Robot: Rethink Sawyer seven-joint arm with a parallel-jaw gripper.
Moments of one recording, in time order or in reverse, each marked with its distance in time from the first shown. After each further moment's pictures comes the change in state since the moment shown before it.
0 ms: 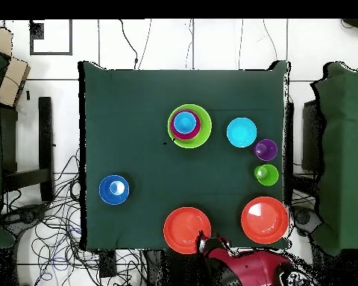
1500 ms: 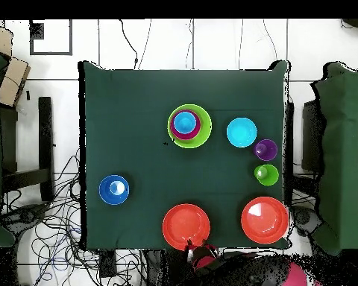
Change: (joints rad) arm 0.095 0.137 -0.094 0.000 -0.015 -0.138 0.000
